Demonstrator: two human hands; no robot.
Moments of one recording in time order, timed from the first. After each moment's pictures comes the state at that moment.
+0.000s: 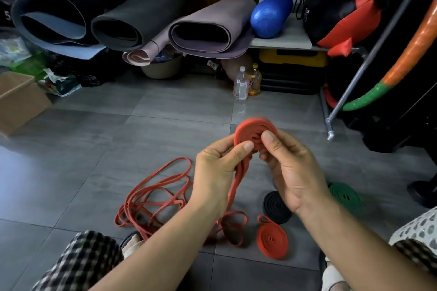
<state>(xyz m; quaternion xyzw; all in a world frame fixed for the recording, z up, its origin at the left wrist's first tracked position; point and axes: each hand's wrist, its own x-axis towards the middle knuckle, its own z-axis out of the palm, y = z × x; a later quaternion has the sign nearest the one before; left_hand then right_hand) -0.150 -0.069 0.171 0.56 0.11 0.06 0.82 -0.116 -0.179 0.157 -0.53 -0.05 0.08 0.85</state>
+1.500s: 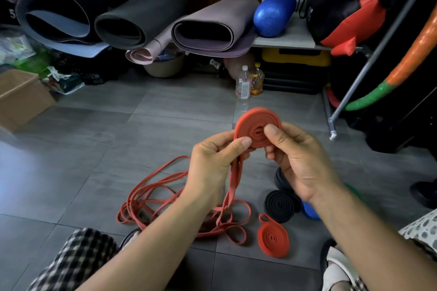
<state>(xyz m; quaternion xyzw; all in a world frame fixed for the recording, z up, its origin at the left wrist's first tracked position) -0.149 -0.058 0.178 0.61 0.10 0.06 0.78 -0.111 -0.186 0.175 -0.59 -0.06 0.09 0.80</state>
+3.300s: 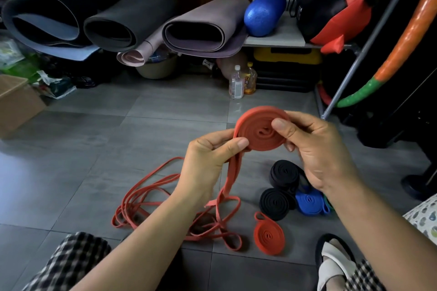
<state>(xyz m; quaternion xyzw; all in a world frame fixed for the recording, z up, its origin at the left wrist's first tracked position) -0.147 -0.060 0.178 0.64 0.06 0.05 0.77 -0.104 -0.213 0.188 -0.64 -0.11 0.00 0.76</state>
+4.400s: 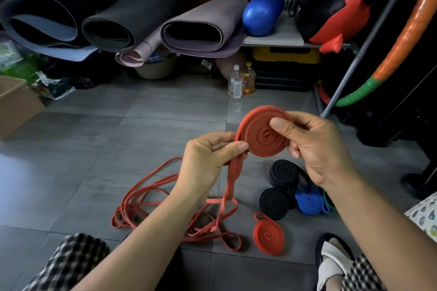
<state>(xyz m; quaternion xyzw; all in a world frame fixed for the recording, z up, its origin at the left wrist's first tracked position) -0.144 -0.057 0.175 0.66 0.07 0.04 0.74 -0.100 -0.216 0.192 -0.68 -0.06 0.01 0.73</state>
